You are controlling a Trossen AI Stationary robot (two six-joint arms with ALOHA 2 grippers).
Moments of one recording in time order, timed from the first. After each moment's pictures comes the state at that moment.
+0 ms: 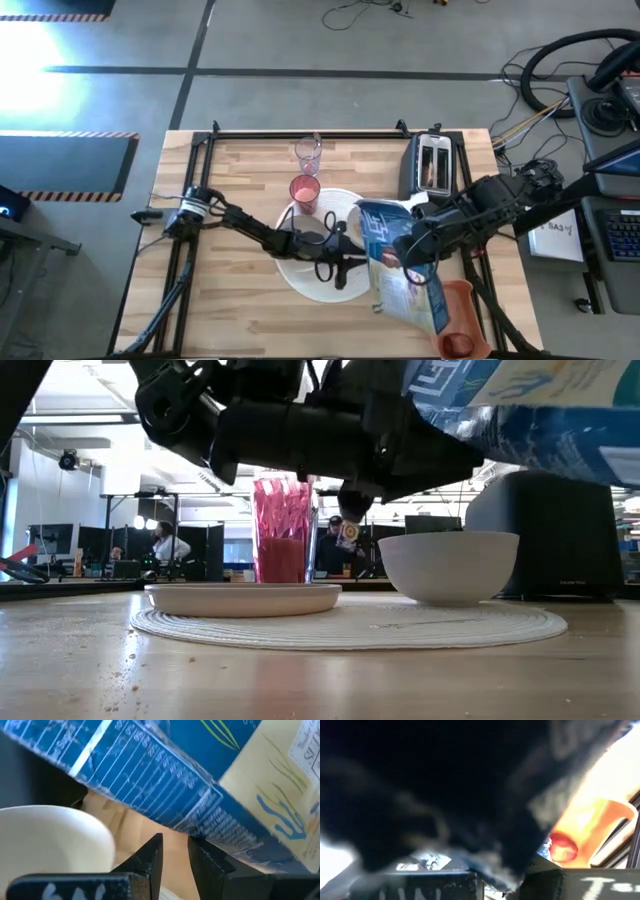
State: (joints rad) left arm -0.23 2.11 1.11 0.88 -0.16 -0.25; right arm 0.45 1.51 1.92 -1.56 -0.16 1.74
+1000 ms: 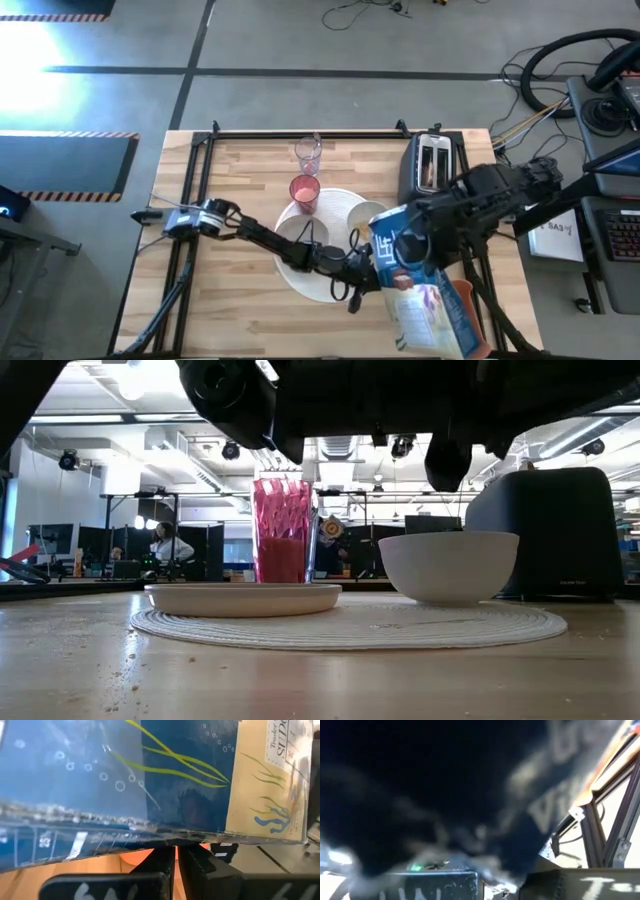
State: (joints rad) left arm -0.27 2.28 1.44 0.80 0.04 -0.22; right arm 0.34 1.51 1.92 -1.56 -0.53 1.82
